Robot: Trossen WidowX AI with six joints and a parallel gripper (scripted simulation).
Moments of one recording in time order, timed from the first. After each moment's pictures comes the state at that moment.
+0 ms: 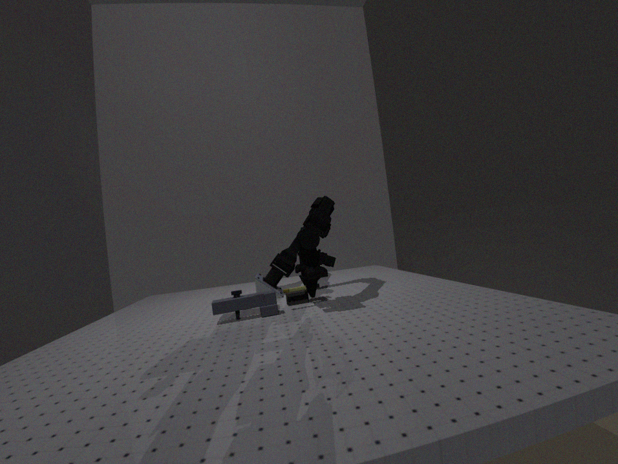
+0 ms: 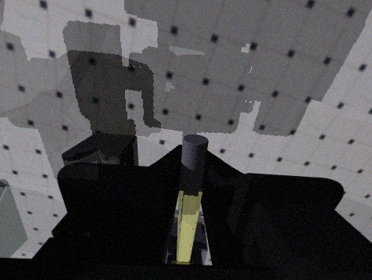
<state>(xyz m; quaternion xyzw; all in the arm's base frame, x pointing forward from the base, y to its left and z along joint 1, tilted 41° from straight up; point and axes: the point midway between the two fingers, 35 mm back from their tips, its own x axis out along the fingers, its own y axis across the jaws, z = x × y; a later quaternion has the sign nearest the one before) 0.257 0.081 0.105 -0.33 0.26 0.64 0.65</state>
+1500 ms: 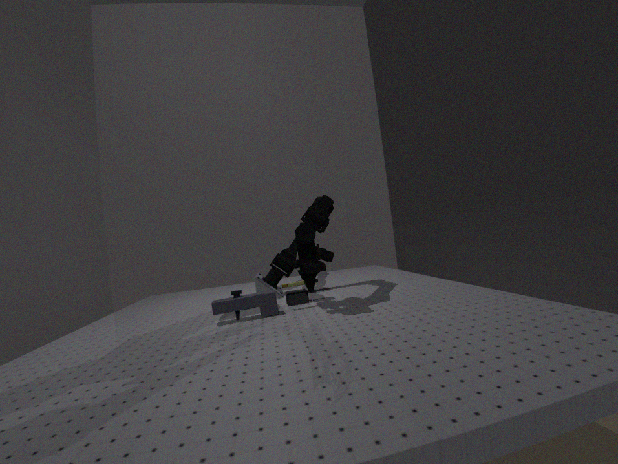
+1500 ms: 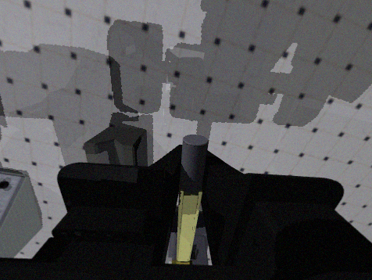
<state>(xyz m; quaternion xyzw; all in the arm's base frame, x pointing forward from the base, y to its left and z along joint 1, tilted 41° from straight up) 0.251 0.069 0.115 -0.32 0.26 0.64 0.65</state>
